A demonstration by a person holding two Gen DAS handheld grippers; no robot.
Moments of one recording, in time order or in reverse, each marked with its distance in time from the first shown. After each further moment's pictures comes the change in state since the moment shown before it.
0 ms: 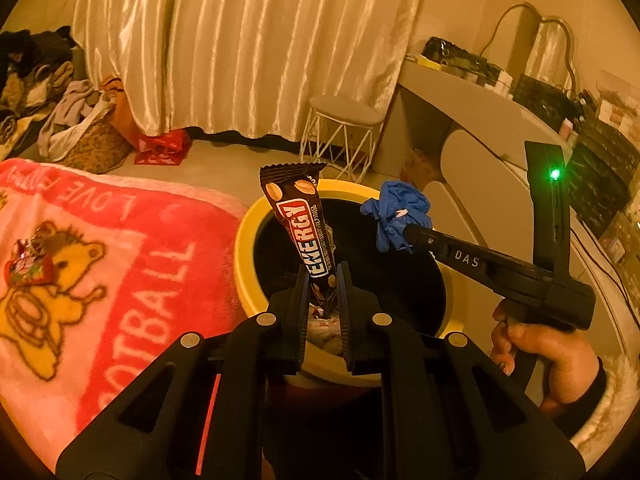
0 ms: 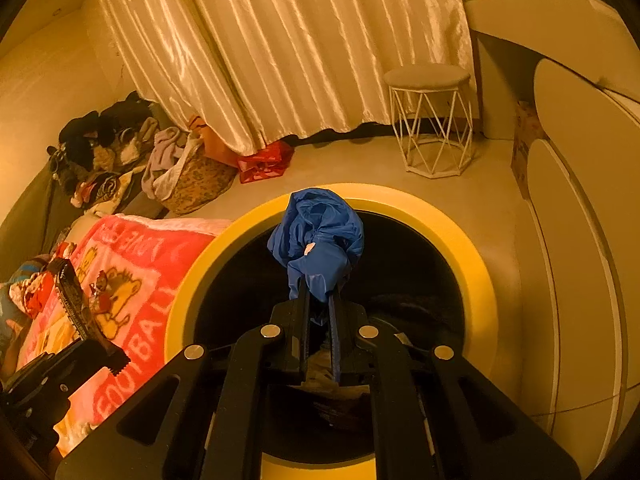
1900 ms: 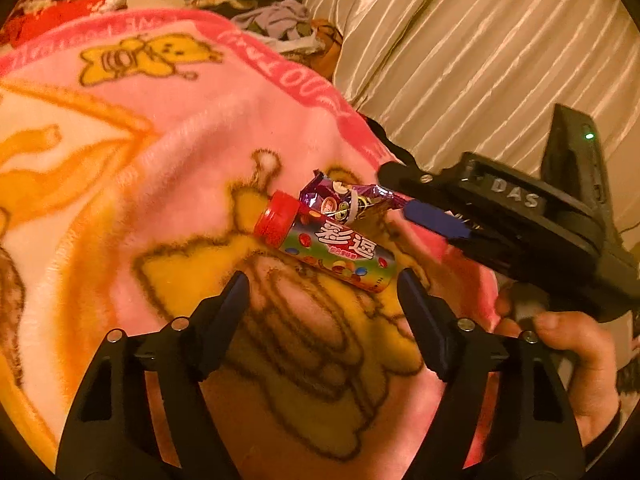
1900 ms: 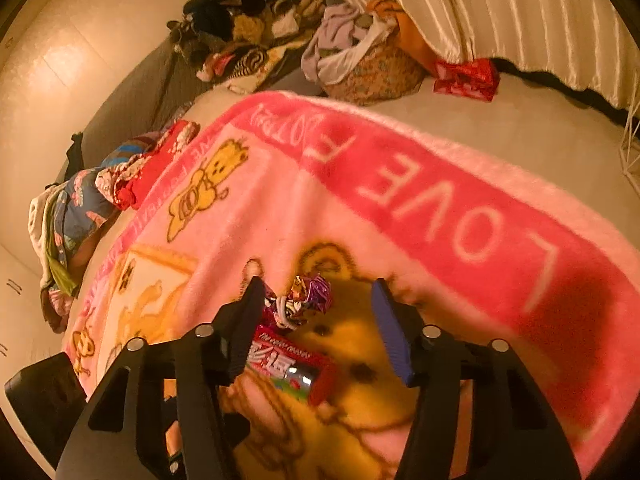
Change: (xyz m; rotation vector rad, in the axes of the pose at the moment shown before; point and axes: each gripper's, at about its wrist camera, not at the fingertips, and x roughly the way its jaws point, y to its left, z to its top) left arm -0.046 0.310 -0.052 -0.673 -0.052 0.280; right arm 0.213 0.360 0.006 -0.302 0.434 0.480
